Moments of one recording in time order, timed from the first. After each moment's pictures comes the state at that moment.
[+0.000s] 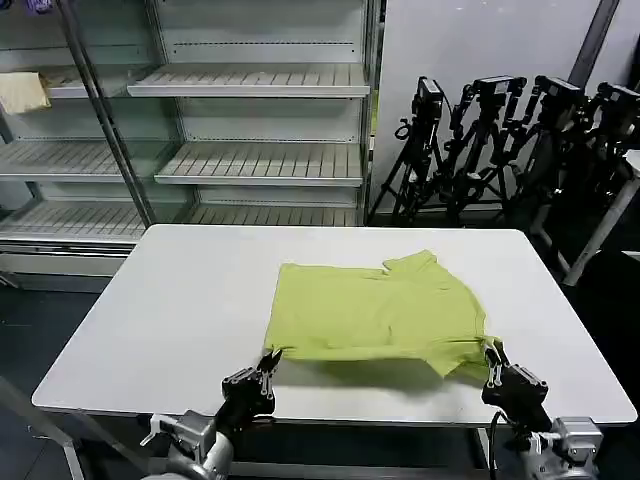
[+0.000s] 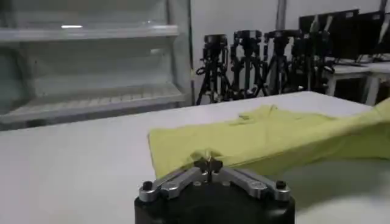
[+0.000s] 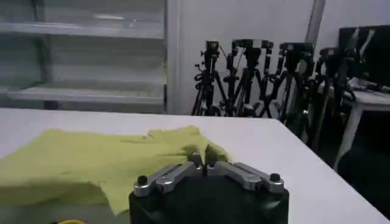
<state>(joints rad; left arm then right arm) 1.36 -1.04 -0.18 -2.29 -0.37 0.48 -0.23 -1.60 1.14 0.68 2.40 0.43 -0.51 0.24</state>
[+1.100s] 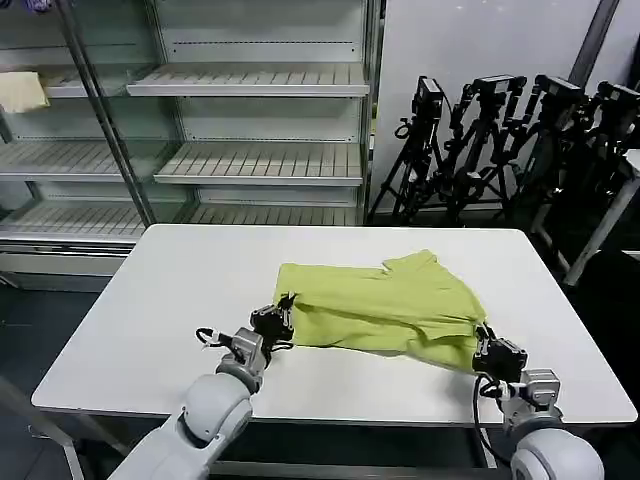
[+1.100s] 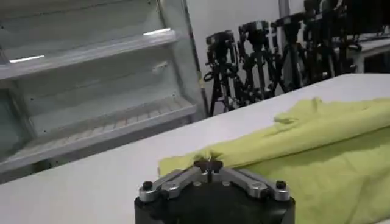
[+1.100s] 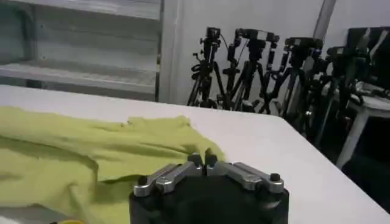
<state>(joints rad) 0.91 -1.10 0.02 -1.84 -0.31 0.45 -0.24 -1.38 1.11 0.55 2.13 0.37 -0.50 0.23</state>
